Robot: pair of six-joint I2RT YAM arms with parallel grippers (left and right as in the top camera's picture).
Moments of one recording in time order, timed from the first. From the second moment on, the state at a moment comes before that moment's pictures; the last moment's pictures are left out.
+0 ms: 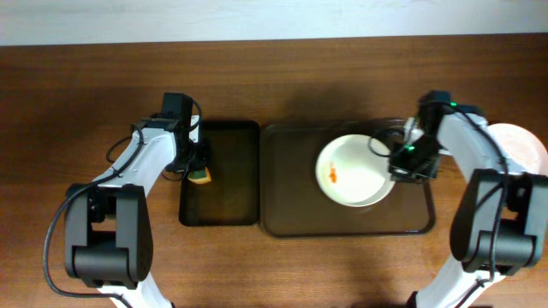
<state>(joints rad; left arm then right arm) -0.09 1.90 1.25 -0.71 0.08 -0.18 -0.11 1.93 1.33 -1.06 -0.20 0.12</state>
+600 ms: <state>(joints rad) -0.11 1.90 1.25 -0.70 0.08 -0.19 0.12 1.93 1.32 -0.93 -0.09 0.10</state>
